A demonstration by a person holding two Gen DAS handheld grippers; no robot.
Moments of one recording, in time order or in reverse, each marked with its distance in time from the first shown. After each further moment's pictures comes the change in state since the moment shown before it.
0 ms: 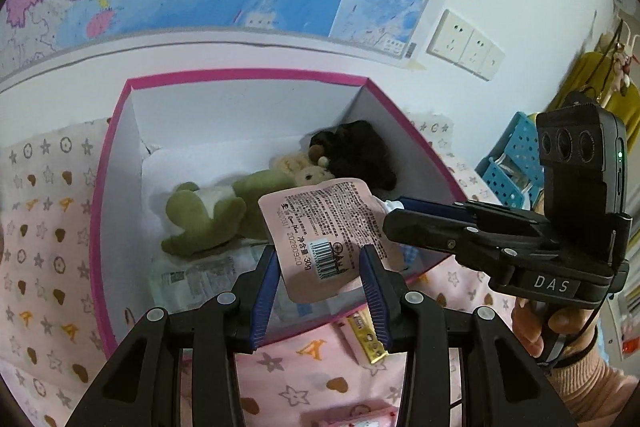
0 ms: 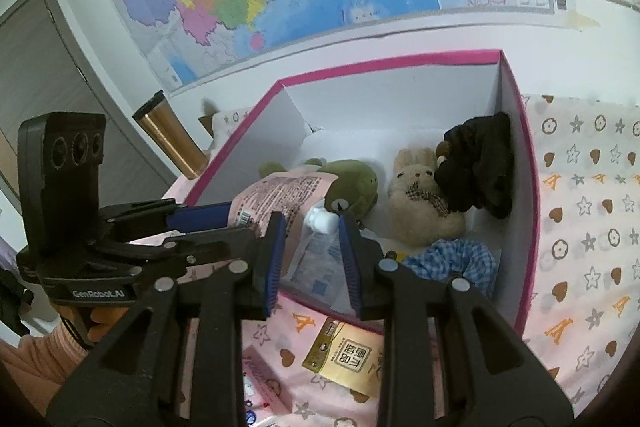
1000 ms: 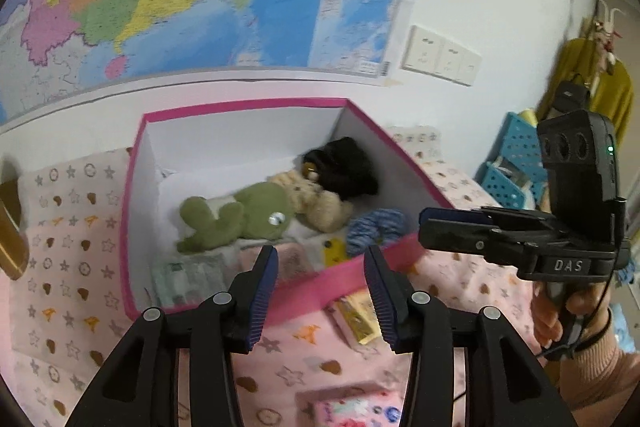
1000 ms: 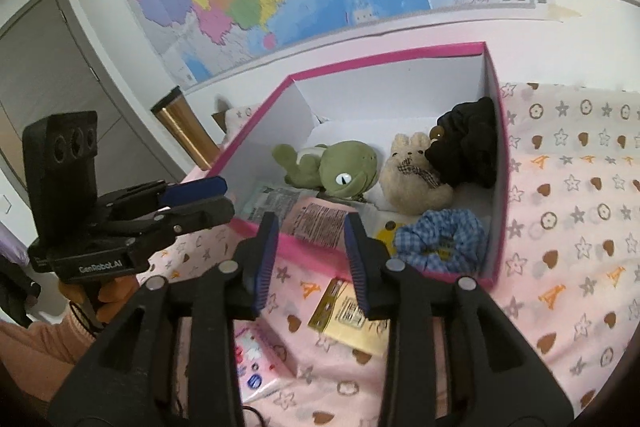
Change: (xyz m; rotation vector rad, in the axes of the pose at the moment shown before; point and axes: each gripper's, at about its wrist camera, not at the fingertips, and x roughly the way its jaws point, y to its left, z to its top) left arm -0.040 -0.031 -0.028 0.090 -0.119 0.032; right arm -0.045 0.002 -0.027 -0.001 -0.026 0.035
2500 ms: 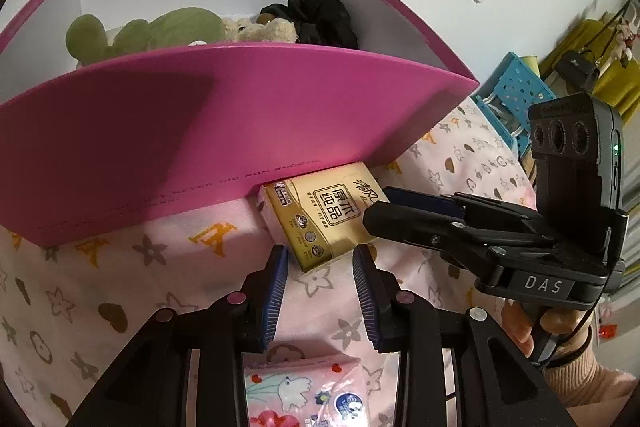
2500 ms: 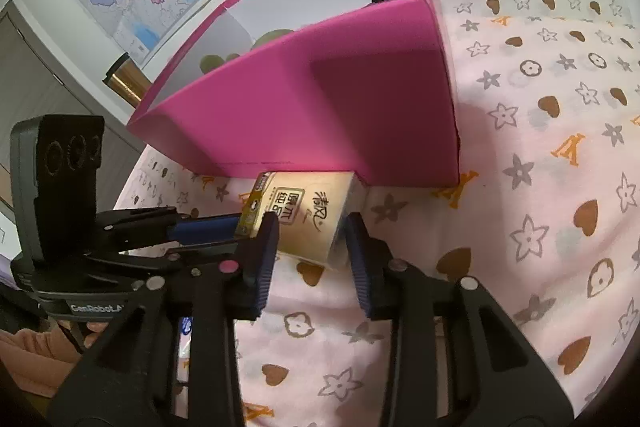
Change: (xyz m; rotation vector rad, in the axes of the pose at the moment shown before) left arm 0.093 -0.018 -0.057 -0.117 0.317 -0.120; right arm 0.030 -0.042 -0.077 0.173 0.141 -0.066
